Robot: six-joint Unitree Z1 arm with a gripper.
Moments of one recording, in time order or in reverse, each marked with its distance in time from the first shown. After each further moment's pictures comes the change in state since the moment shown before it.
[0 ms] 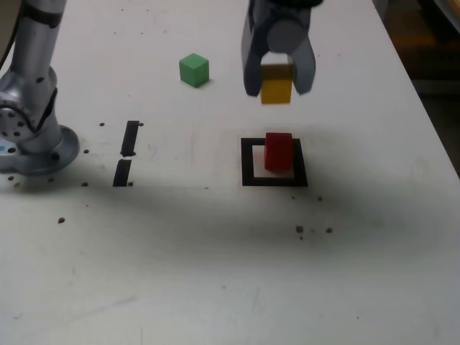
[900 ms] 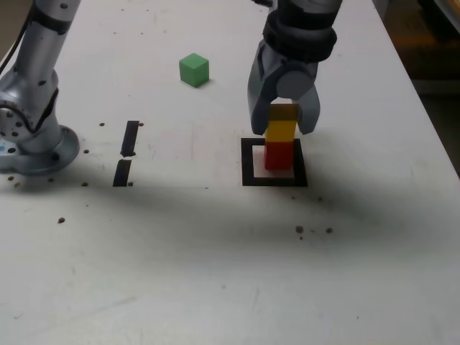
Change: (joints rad) arm -0.030 0.066 0.105 -0.131 -0.012 -0.049
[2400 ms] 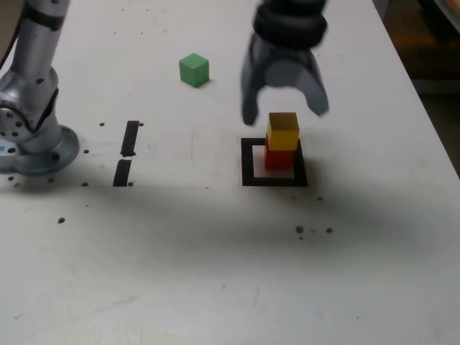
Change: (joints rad) arm 0.018 -0.111 0.040 0.057 0.011 0.053
